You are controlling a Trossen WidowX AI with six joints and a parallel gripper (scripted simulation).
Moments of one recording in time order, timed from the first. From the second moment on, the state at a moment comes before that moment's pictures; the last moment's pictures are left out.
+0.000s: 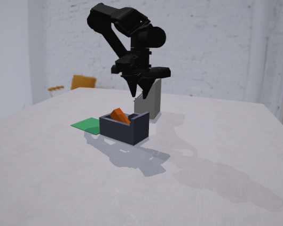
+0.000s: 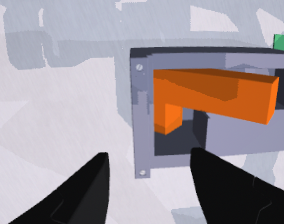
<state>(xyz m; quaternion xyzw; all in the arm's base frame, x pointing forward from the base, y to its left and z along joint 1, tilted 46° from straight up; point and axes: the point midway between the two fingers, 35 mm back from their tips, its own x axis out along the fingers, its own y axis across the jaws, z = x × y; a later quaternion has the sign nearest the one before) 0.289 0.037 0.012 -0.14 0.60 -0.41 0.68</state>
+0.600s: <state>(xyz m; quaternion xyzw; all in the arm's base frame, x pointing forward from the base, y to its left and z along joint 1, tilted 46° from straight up) 0.288 0.035 0.016 -0.19 0.63 -0.36 0.67</state>
